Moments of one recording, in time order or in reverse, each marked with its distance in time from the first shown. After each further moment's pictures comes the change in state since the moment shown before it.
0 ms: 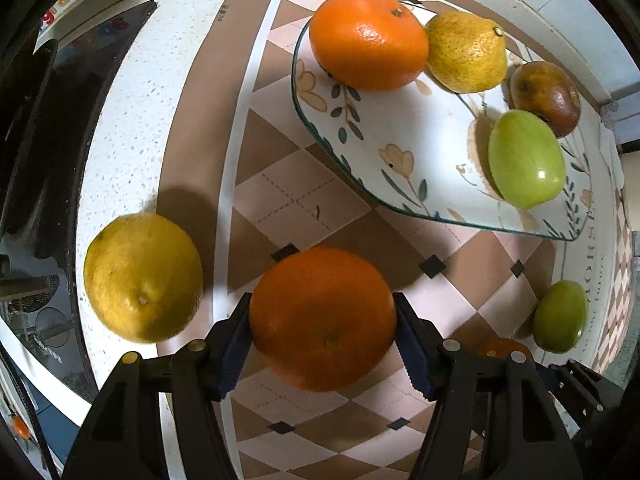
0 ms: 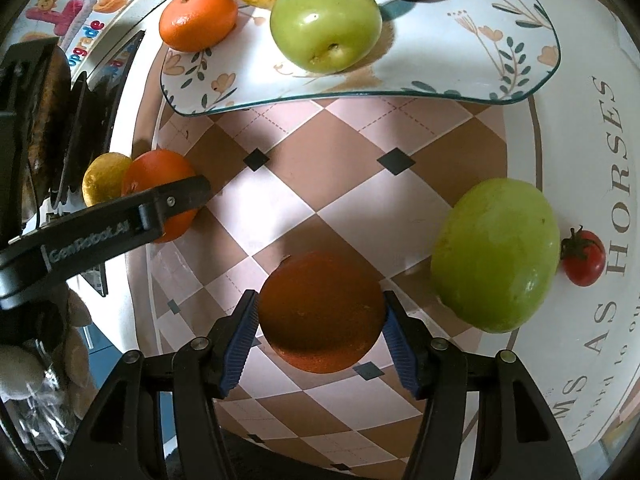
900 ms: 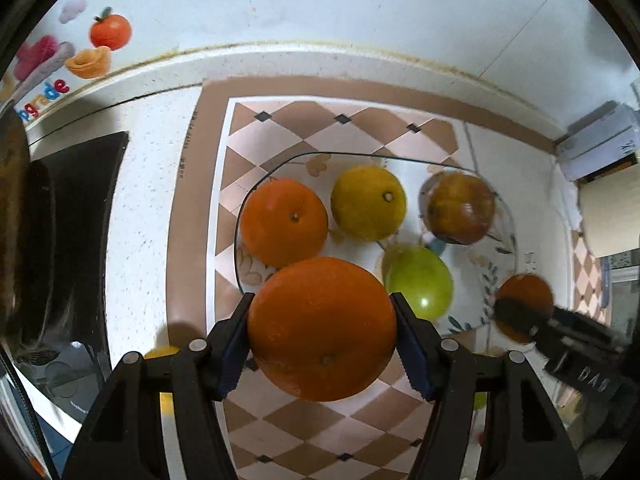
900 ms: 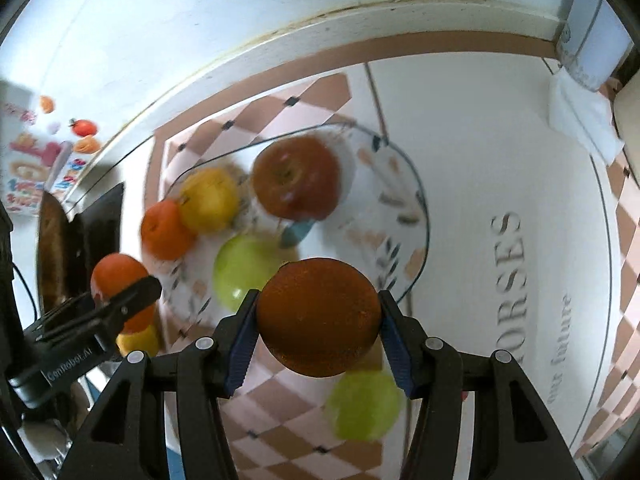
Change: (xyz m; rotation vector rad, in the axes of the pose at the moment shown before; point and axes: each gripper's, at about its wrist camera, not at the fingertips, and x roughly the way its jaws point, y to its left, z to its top) left arm -0.067 -0.047 0.070 0.092 -0.141 -0.027; right arm -0.098 -0.055 0.097 0.169 -0.237 -0.017
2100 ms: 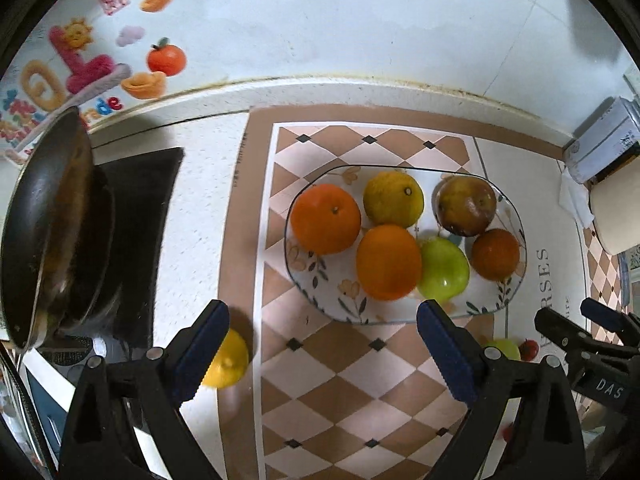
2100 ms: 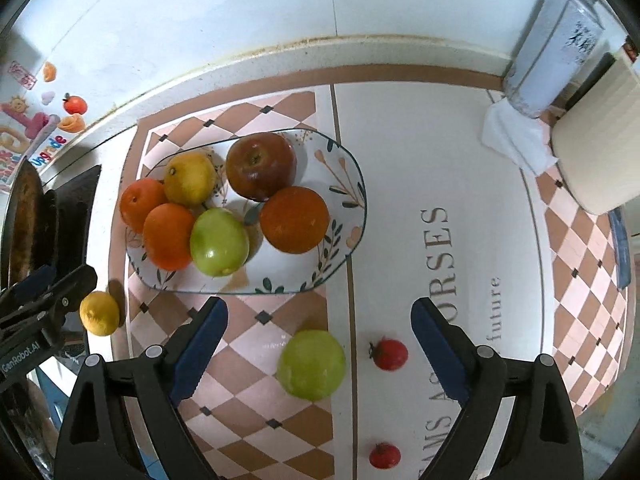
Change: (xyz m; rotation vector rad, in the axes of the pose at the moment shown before) left arm -0.056 0.002 -0.048 -0.024 -0.139 0.116; right arm -0.052 0.004 -0.054 -0.075 -0.101 -0.192
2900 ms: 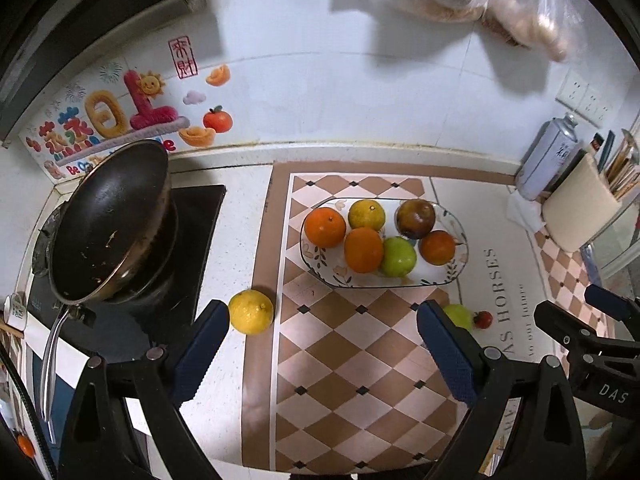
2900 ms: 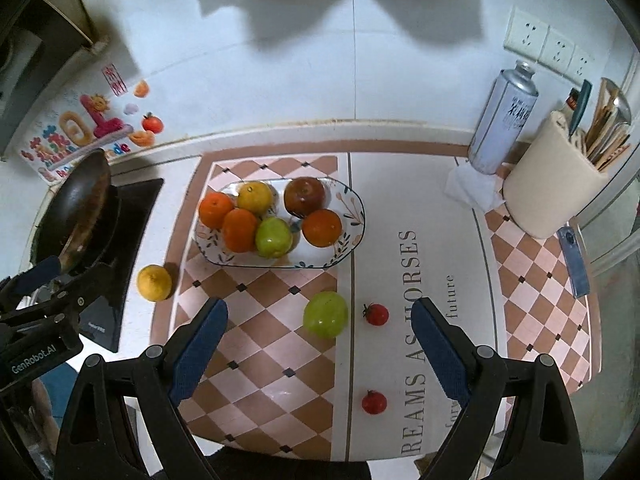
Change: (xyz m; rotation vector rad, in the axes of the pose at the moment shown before) left arm -0.138 0.000 -0.078 -0.001 -0.226 -0.009; right arm -0.151 0.021 -0.089 -0.089 -0.257 0.005
